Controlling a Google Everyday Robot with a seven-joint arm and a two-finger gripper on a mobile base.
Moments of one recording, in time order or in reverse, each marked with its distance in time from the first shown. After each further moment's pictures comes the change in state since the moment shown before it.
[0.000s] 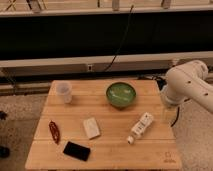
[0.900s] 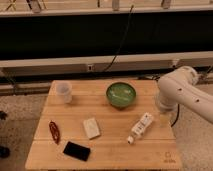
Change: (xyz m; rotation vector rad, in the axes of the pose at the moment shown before) arm -0.020 0.015 0.023 0.003 0.038 -0.098
